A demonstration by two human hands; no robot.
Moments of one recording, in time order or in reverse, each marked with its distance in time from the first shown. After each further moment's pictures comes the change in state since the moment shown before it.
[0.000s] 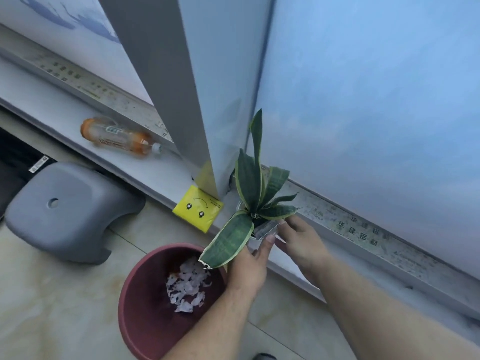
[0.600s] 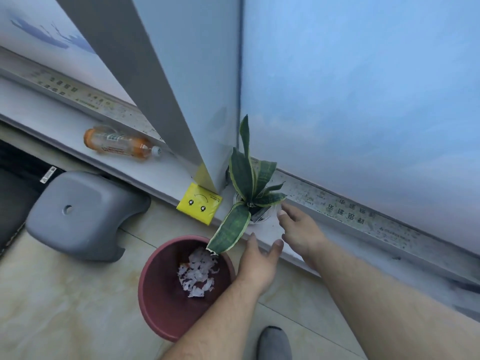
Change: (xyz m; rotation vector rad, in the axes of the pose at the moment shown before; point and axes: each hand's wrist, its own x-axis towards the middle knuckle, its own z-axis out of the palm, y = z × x) left_hand -0.039 0.032 -0.007 0.032 -0.354 -0.315; right_hand -0.035 -0.024 -0.008 -0.239 0.051 0.063
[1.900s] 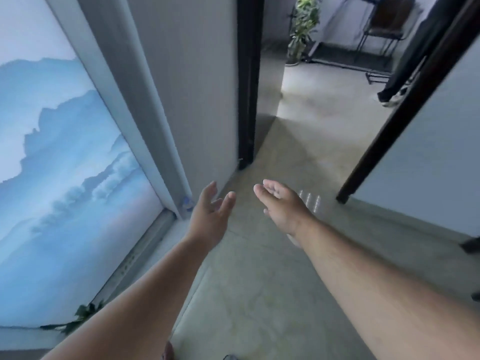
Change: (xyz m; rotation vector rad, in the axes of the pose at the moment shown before) left_hand -0.769 0.049 0.025 0.805 -1.006 0.932; right_hand -0.908 0.036 -0.024 1.076 1.296 -0.092
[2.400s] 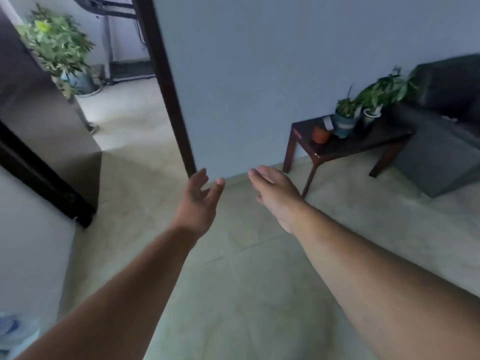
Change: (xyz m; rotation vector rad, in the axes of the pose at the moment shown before) left_hand -0.196 0.120 0.425 0.131 -0.674 0.317; right_hand -0.237 0.103 -0.429 0.201 0.779 0.019
